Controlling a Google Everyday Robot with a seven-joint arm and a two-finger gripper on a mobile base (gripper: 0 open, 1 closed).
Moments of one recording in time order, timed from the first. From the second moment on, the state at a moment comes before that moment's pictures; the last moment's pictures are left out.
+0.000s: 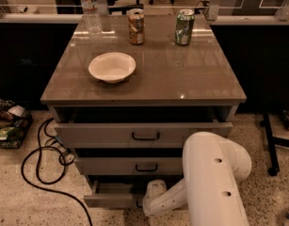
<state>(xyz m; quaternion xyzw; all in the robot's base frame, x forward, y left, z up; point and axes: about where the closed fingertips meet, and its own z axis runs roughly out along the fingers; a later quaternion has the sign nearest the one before) 0.463 -0.016 0.145 -0.73 0.68 0.02 0.10</state>
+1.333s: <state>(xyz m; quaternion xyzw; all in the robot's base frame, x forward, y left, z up) 0.435 -0.013 0.146 -0.73 0.68 0.01 0.12</state>
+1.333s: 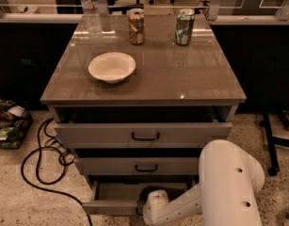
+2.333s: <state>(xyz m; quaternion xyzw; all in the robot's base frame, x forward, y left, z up) 0.403 -0.009 0.148 -0.73 0.67 0.00 0.15</state>
